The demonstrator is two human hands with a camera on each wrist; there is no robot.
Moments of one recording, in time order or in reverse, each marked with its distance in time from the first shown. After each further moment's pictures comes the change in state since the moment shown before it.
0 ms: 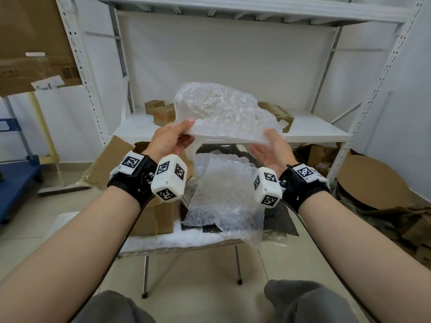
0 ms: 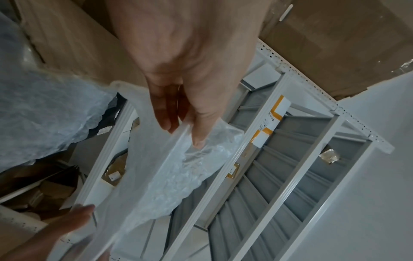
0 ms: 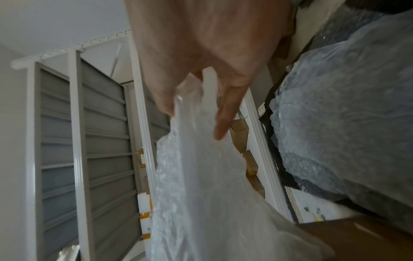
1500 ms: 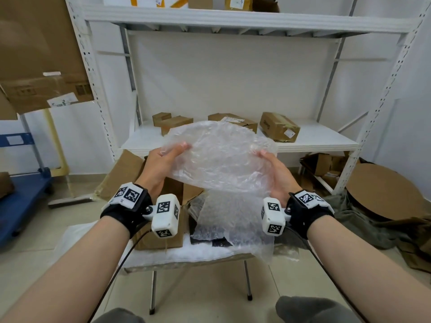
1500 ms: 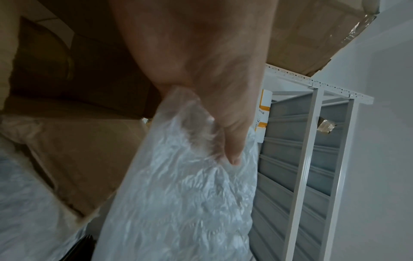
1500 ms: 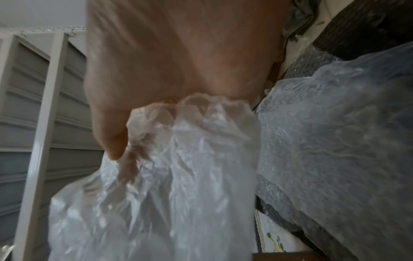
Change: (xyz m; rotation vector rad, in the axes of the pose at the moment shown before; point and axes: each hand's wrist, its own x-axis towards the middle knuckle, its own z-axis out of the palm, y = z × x) left_hand -0.012 -0.006 -0.049 0.364 -0.018 0.221; right_hand -0.002 0.030 -0.009 -0.157 -0.315 0.022
